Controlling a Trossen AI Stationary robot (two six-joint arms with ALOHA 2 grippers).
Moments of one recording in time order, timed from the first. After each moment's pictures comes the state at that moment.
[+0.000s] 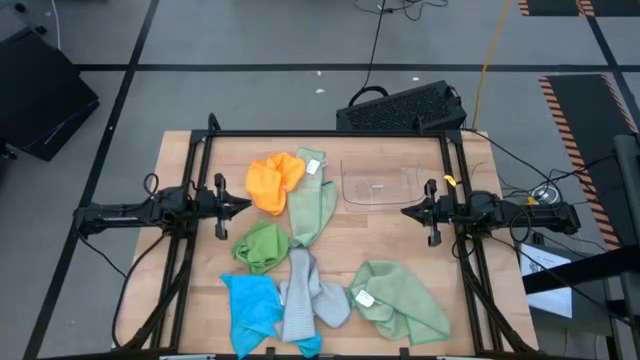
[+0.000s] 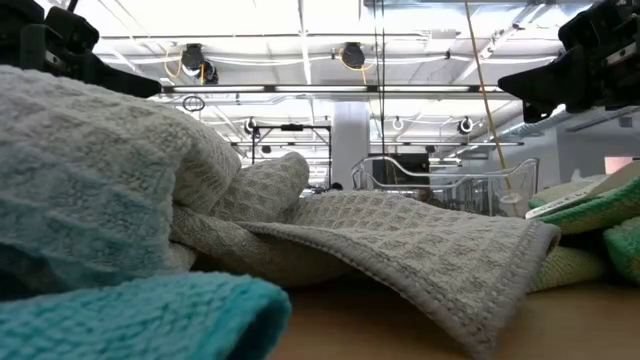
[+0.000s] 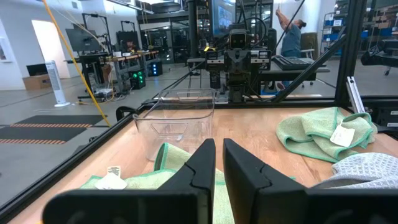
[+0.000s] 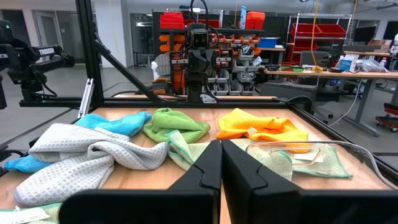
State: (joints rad) left arm 0.05 0.05 0.01 0.07 -0.05 0.06; right arm 0.03 0.01 0.01 0.02 0.05 -0.01
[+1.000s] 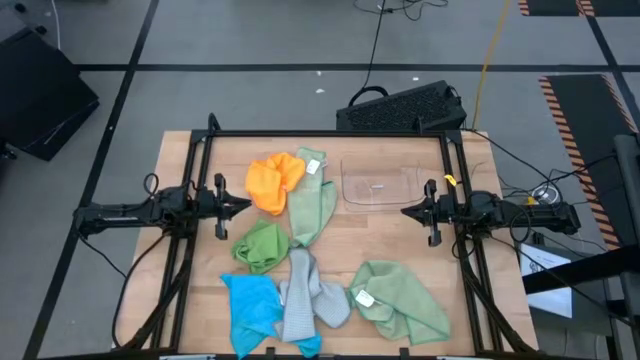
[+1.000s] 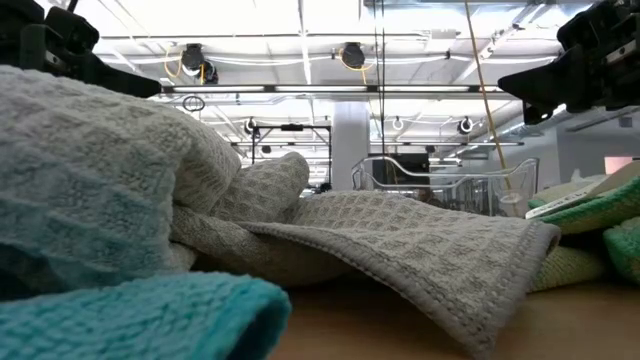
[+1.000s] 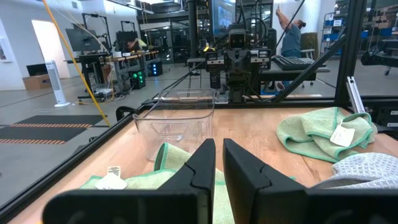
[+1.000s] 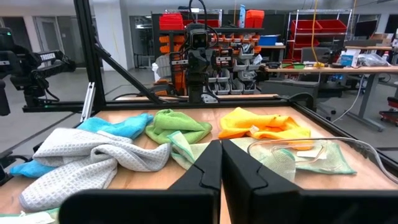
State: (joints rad) left arm 0.05 0.05 0.01 0.07 -0.05 0.06; right arm 0.03 0.01 0.01 0.02 0.05 0.02
